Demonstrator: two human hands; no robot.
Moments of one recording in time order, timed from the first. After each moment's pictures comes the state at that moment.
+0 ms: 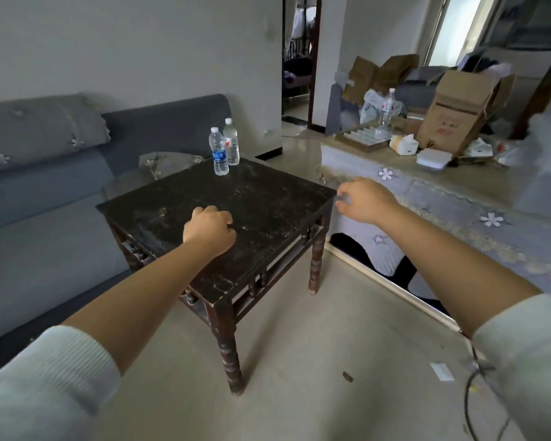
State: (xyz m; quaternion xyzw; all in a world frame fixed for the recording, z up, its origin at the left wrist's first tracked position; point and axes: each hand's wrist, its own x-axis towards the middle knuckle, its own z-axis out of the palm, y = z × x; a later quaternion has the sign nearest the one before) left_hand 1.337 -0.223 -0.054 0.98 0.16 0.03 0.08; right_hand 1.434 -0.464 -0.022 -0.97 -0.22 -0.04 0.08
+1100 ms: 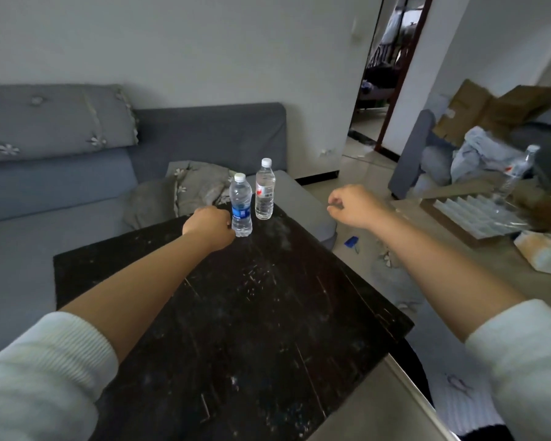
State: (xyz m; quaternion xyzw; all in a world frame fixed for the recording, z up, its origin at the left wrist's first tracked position) left_hand 1.776 -0.042 -0.050 0.96 0.28 0.02 0.09; right_hand 1.923 -0.242 -0.012 -0.93 -0.36 -0.01 0.07
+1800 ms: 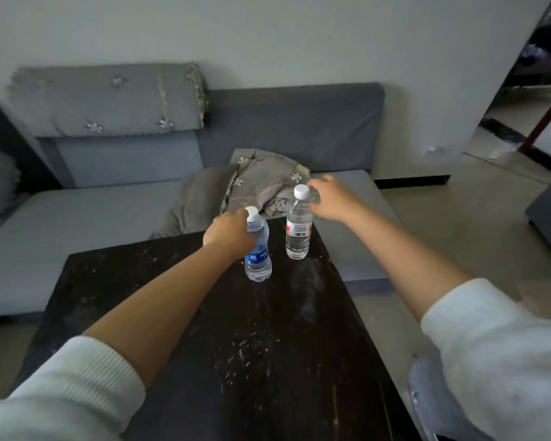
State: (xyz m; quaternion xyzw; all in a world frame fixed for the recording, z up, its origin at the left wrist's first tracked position) left_hand 2.000 0.034 -0.082 0.88 0.46 0.03 0.14; right_hand 2.184 -0.029 -0.070 -0.84 -0.52 0.09 0.13
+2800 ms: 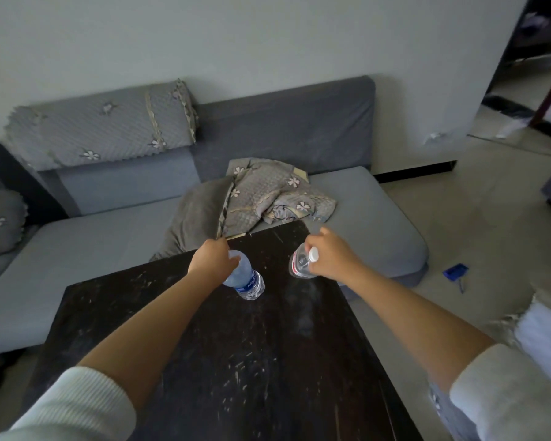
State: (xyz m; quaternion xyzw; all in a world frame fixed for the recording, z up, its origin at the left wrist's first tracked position) left_hand 2.023 0.043 -0.108 0.85 0.51 -0.04 0.11; right_hand 2.188 -0.078 -0.134 -0.81 -0.53 0.15 0.20
